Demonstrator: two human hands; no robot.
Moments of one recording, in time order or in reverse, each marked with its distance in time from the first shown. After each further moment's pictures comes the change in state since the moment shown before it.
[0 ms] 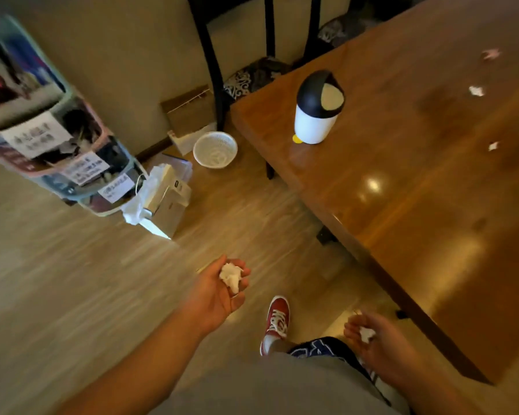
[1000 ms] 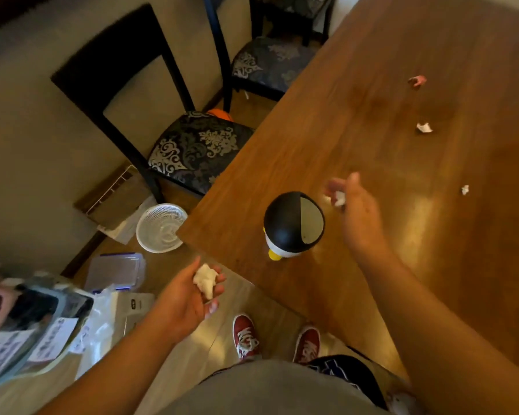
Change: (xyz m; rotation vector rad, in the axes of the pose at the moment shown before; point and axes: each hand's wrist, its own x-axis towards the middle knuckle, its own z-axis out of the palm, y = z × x) left_hand 0.210 0.303 0.150 0.307 -0.176 -0.154; right_hand 0.037 -0.393 0.241 -0.158 0.237 -0.967
